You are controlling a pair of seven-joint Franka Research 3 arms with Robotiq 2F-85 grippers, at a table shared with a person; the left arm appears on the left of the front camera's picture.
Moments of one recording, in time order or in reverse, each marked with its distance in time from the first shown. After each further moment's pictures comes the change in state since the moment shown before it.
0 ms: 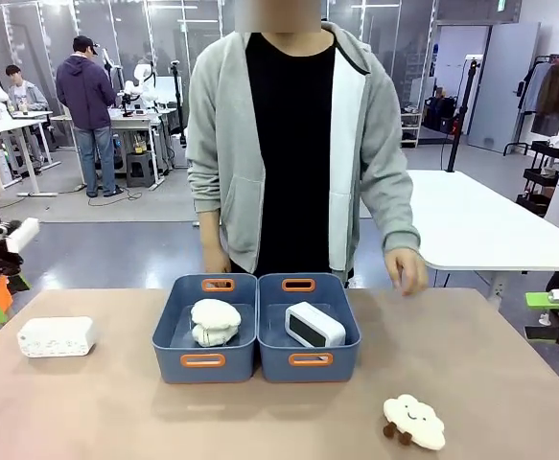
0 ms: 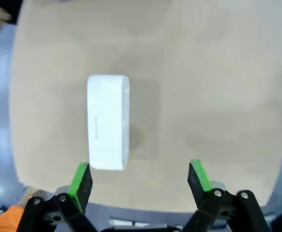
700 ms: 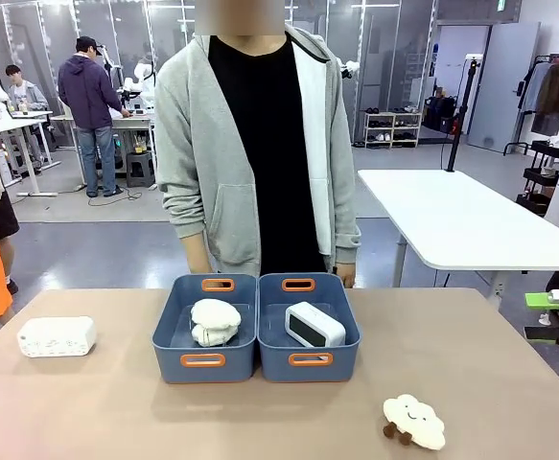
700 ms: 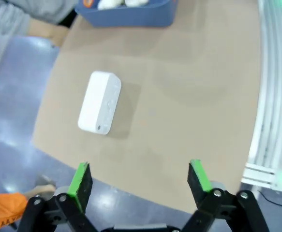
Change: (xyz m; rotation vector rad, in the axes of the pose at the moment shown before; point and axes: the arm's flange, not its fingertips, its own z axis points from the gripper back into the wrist) left arm -0.073 -0.164 0.096 0.272 -0.277 0.132; right arm 0.000 -0.001 0.000 0.001 0.001 -0.002
